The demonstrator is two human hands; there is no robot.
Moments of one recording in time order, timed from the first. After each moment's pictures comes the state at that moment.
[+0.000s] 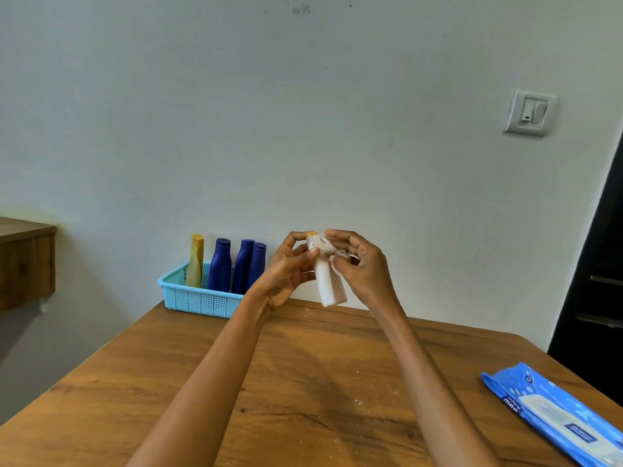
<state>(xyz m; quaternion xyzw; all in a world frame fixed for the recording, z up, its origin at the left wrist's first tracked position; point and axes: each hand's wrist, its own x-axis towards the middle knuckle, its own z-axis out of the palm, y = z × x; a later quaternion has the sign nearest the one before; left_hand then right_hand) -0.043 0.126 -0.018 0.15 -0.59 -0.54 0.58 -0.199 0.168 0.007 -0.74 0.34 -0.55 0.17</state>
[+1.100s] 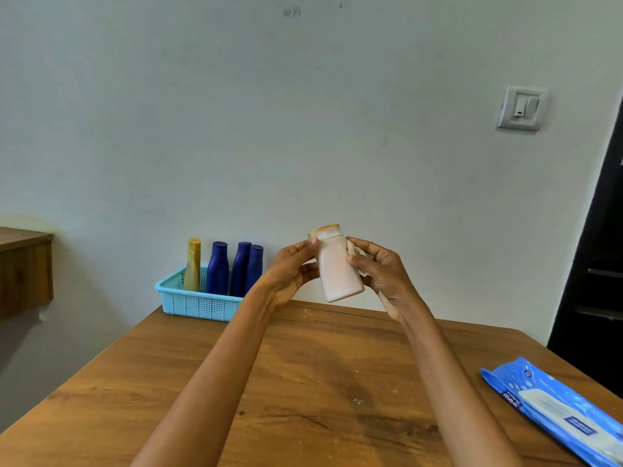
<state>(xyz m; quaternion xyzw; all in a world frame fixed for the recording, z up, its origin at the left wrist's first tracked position) -0.059 0.134 -0.005 0.24 -0.53 -0.57 0.59 -0.232 0.155 0.004 -0.62 0.35 -0.57 0.41</state>
